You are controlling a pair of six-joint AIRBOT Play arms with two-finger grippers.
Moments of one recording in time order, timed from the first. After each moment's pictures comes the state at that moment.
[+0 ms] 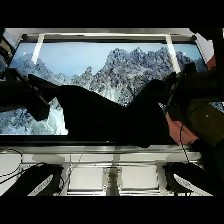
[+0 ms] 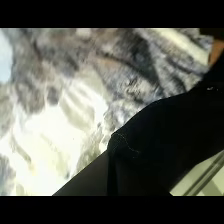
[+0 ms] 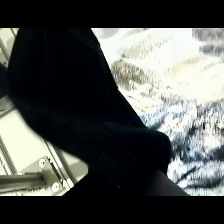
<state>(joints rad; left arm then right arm) -0.40 -0.77 1.52 1.33 -1.44 -1.30 0.46 -1.00 1.80 -1.17 1.68 1.28</state>
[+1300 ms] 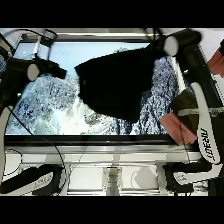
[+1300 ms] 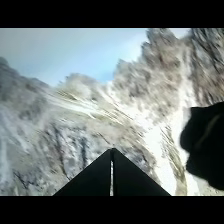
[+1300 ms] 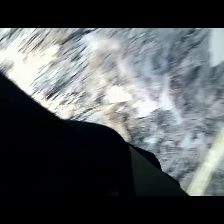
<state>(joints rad) -0.21 -1.18 1.36 1.75 -0.84 -1.41 0.37 -1.53 1.96 -1.76 1.19 1.20</state>
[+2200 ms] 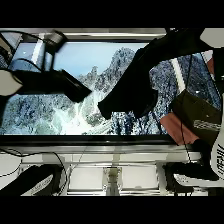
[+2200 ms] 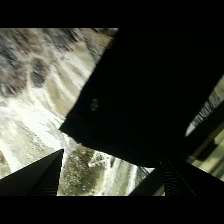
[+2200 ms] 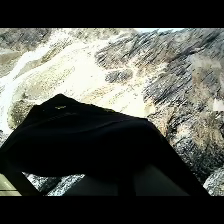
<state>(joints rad) -0.41 -0.98 1.35 1.18 -1.21 -1.20 0.44 -1.39 2.06 -1.44 1.50 1.25</state>
